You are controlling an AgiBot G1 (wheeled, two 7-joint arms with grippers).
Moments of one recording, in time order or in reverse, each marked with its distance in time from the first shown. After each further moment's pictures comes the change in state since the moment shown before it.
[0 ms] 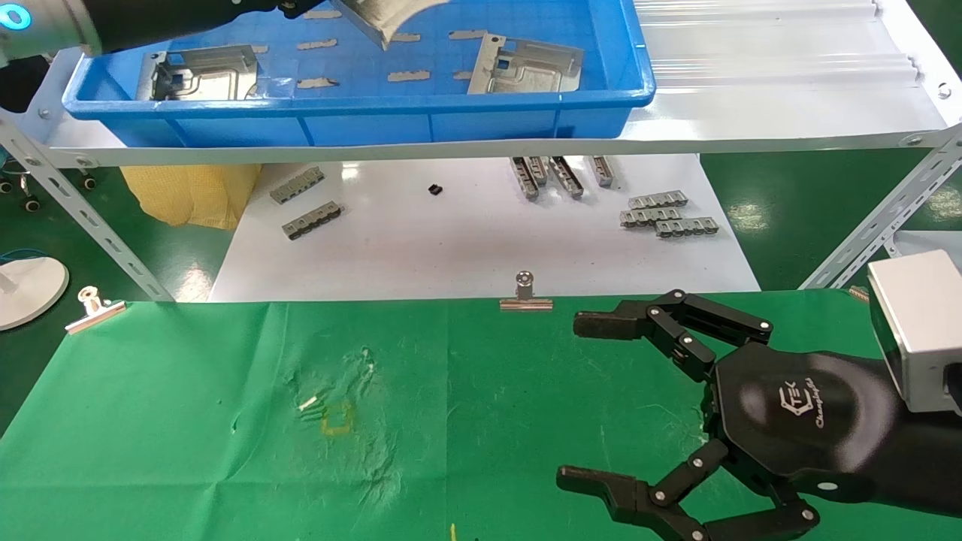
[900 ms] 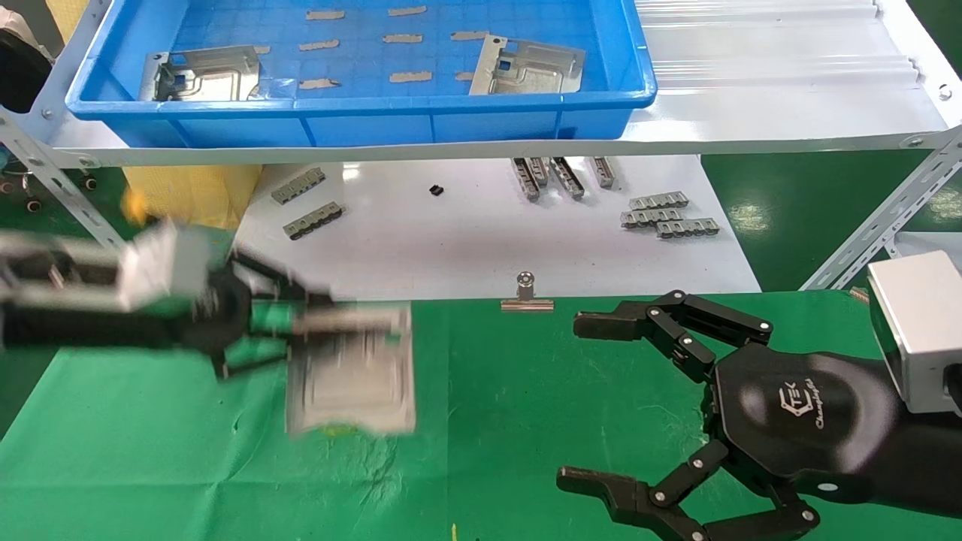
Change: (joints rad) left arm 0.279 -0.268 0.296 -0.336 -0.033 0.405 0.207; right arm 0.000 0.000 0.000 0.000 0.000 0.000 0.000
